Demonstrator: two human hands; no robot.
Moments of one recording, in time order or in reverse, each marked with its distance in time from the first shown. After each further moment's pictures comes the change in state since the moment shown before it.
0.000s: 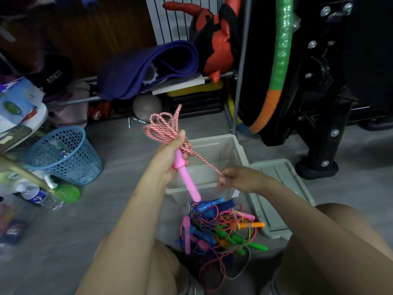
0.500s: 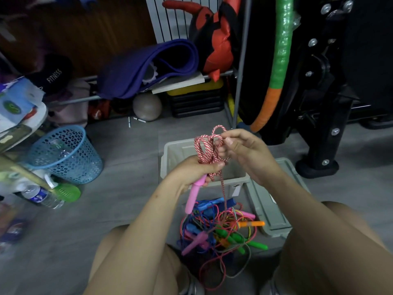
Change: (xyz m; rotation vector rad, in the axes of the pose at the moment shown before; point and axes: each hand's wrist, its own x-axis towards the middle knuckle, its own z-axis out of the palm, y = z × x) left_hand -0.012 -0.030 0.022 0.599 -0.252 -0.166; right_hand -0.005 -0.020 -0.015 1.011 0.354 -0.478
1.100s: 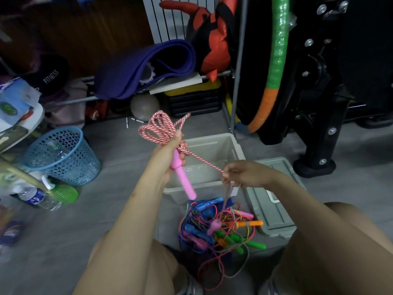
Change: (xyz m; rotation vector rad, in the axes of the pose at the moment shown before) left_hand 0.004 0.008 -0.036 -0.575 0.277 0.197; right_hand -0.011 0.005 -0.022 -0.807 -0.342 0.516
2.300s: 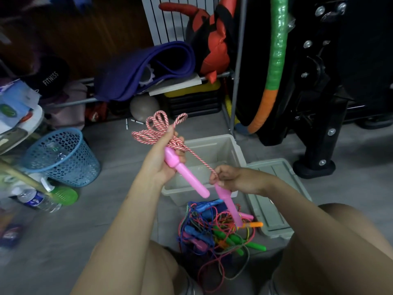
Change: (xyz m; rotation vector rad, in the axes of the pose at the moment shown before) left_hand -0.003 0.011 -0.001 -0.287 -0.097 -0.108; right_hand 0.008 0.006 0.015 0.165 -0.125 -0.064
